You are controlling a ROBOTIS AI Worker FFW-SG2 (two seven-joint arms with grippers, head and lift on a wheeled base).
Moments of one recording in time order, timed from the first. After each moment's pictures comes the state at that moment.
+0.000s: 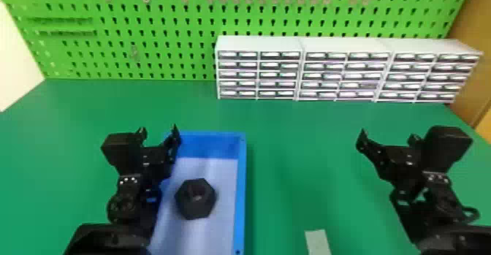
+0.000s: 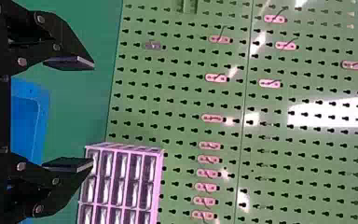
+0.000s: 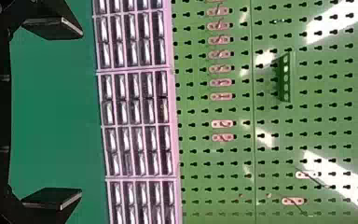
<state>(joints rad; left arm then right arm) 0.04 0.00 -0.03 -1.65 0.08 -0.03 0.08 0.06 -0.11 -0.06 -1.81 -0.17 0.18 -0.08</state>
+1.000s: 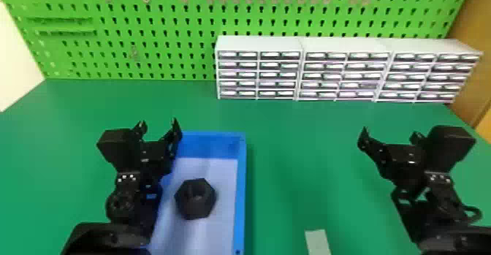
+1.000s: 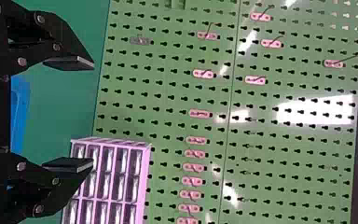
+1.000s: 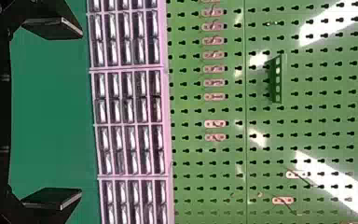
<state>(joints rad) 0.06 0.00 -0.04 -1.71 0.09 -0.03 0.08 0.07 -0.11 -0.06 -1.81 -0.16 0.15 -0.08</state>
